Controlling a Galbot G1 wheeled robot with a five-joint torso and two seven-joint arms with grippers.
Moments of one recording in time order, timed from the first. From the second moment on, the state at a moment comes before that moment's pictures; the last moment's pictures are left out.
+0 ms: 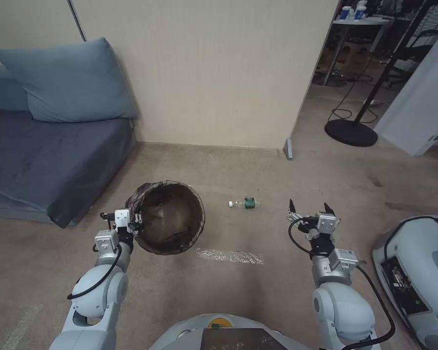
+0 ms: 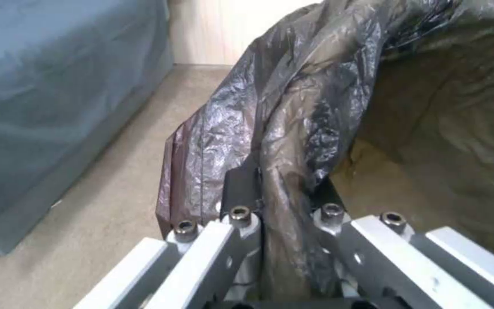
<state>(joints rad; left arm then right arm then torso) 1.53 -1.41 -0.65 -2.20 -0.22 0.46 -0.09 -1.63 1.61 0.69 2.23 0.03 -0.13 0.01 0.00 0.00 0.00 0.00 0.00</state>
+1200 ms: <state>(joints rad) 1.53 -1.41 -0.65 -2.20 -0.22 0.45 -0.08 -1.62 1.61 0.68 2.22 0.01 -0.12 0.01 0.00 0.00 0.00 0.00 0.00</state>
